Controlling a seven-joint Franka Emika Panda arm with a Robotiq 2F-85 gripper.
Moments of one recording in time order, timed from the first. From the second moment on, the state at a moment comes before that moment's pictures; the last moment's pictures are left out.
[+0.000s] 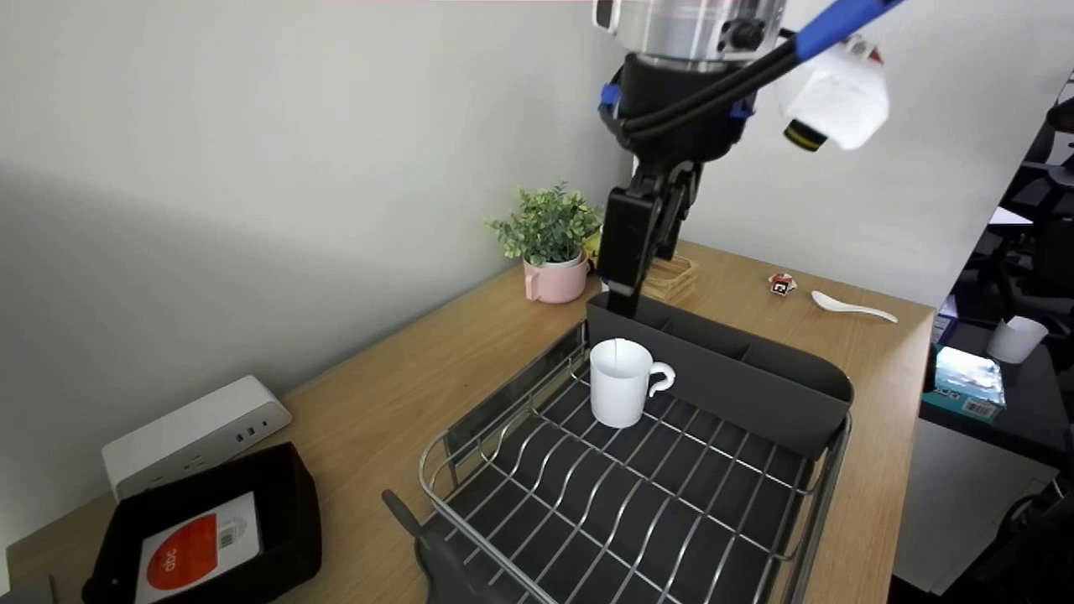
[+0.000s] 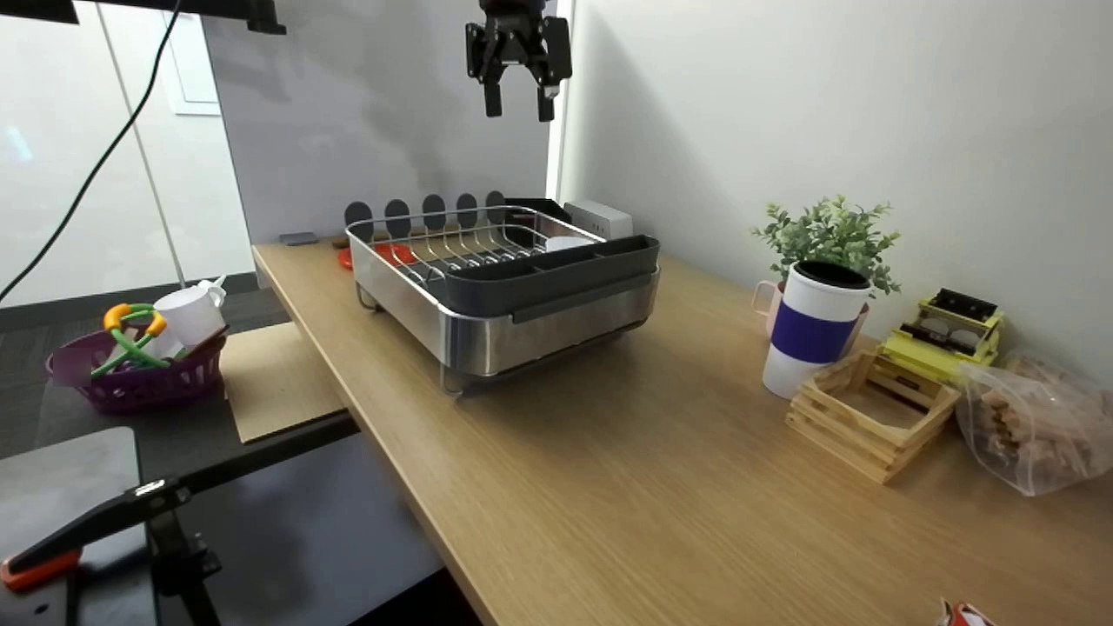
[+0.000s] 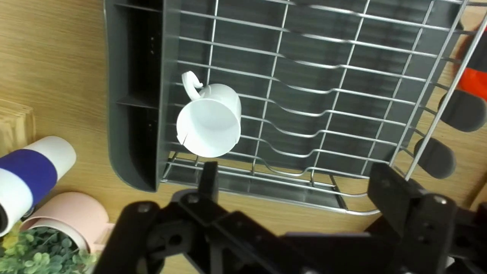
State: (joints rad) arm 0.19 0.30 0.21 -1.71 -0.17 2.10 0.28
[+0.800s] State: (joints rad) arm 0.21 0.41 0.16 -1.60 -0.14 2.08 0.28
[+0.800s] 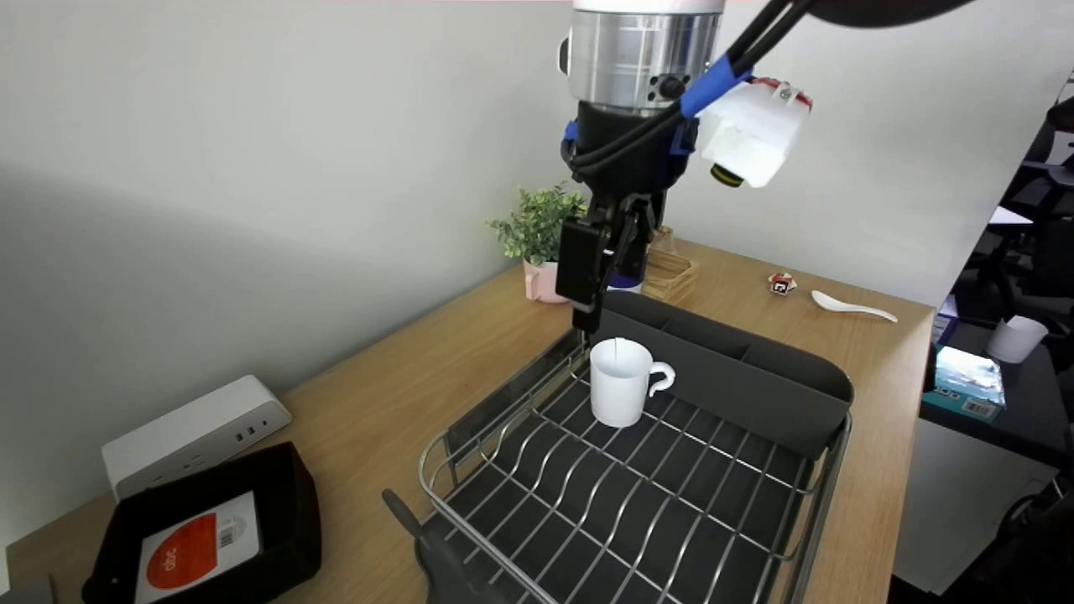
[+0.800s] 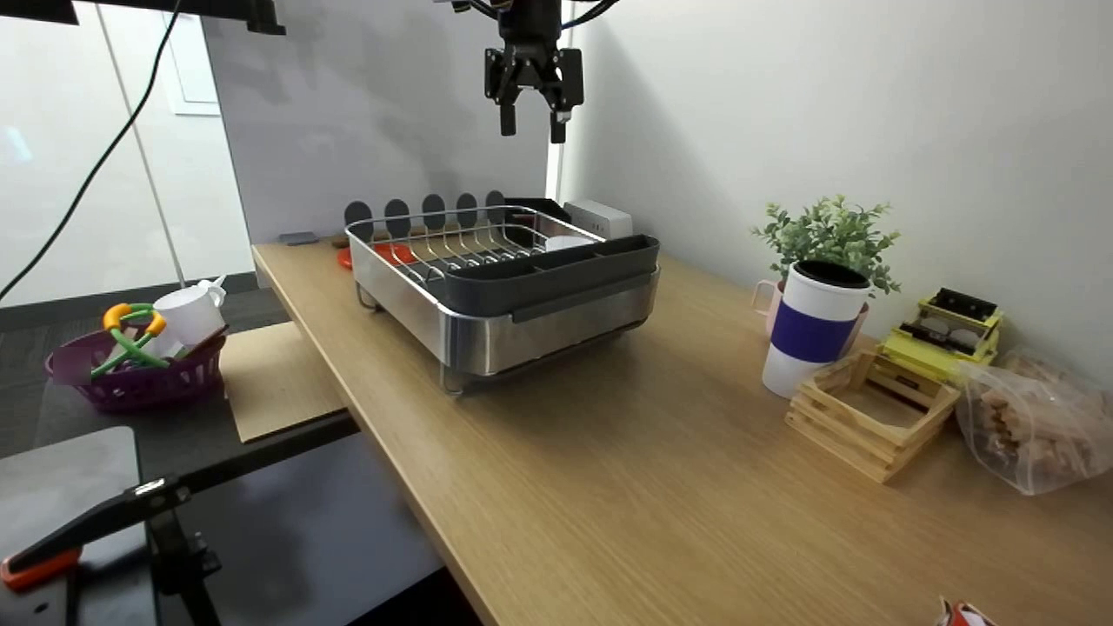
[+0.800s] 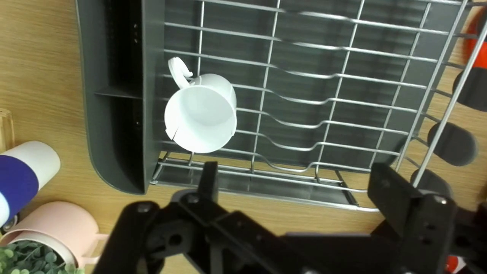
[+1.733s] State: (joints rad) arm 0.17 0.59 0.11 -1.38 -0.05 1.88 0.07
